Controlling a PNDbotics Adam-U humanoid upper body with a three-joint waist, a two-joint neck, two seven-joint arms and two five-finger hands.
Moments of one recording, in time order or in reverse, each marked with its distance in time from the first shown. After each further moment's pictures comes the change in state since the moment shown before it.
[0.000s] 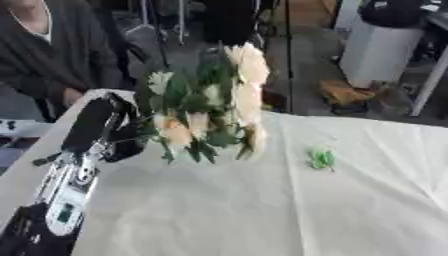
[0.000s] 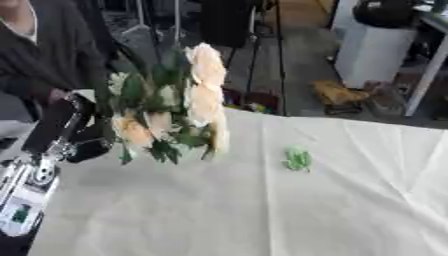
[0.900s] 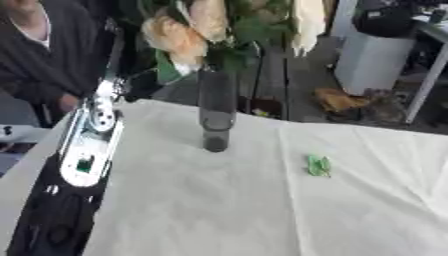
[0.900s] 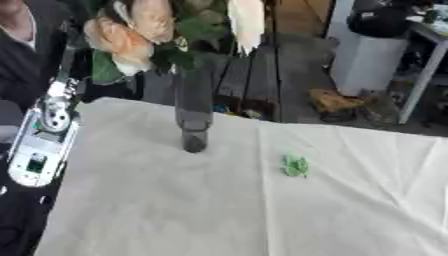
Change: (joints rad) left arm -0.260 -0.068 -0.007 0.003 0.256 0.067 0.104; right arm 0.000 0.009 0.002 0.000 0.000 0.001 0.003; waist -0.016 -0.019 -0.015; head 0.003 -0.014
